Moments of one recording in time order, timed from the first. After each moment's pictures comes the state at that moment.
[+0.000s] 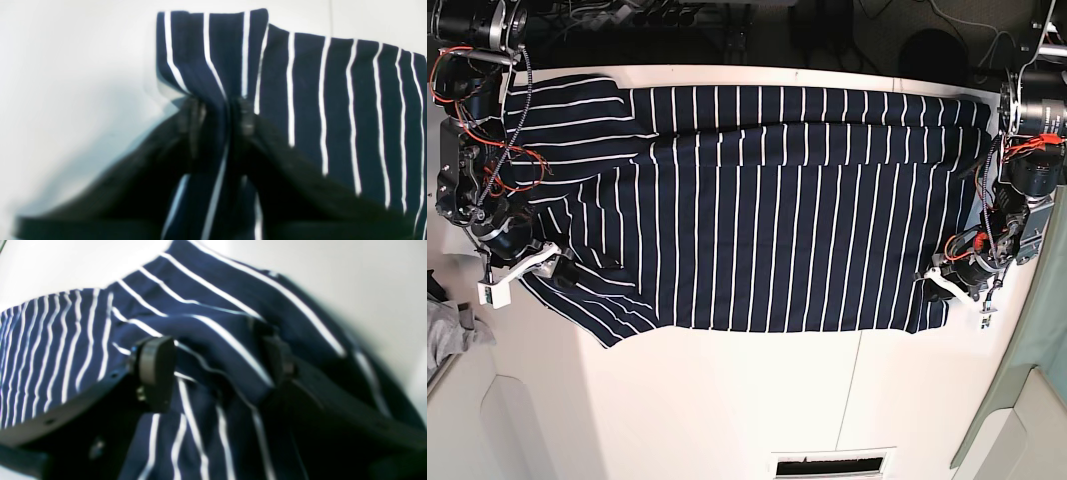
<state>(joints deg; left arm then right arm) -29.0 -23.9 5.8 24.6 -25.6 -24.0 9.8 14.4 15.0 13.4 52.6 23.6 29.4 -26.7</state>
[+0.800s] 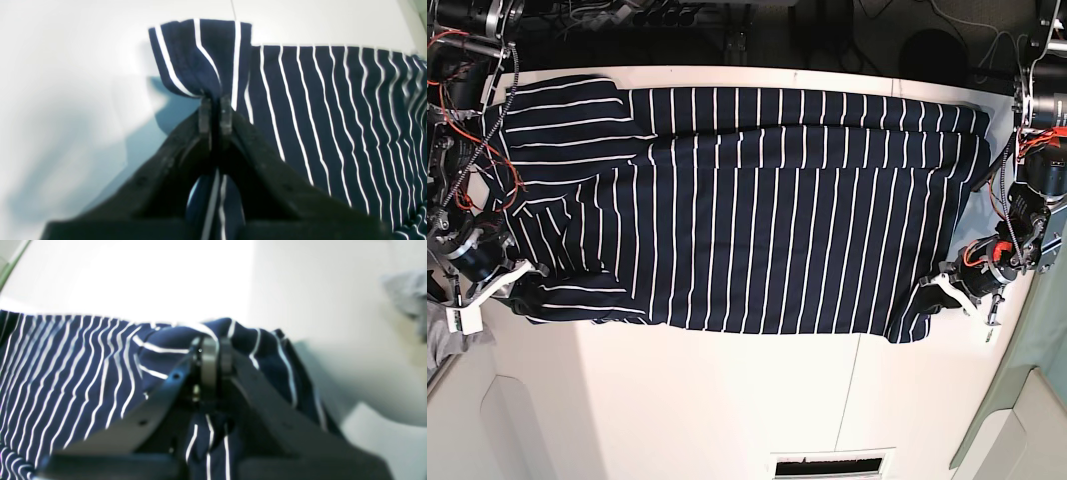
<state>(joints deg) -26.7 -27.7 5.8 33.6 -34.7 -37.6 19.2 10.4 17.1 17.6 72.1 28.5 32.7 -35.9</state>
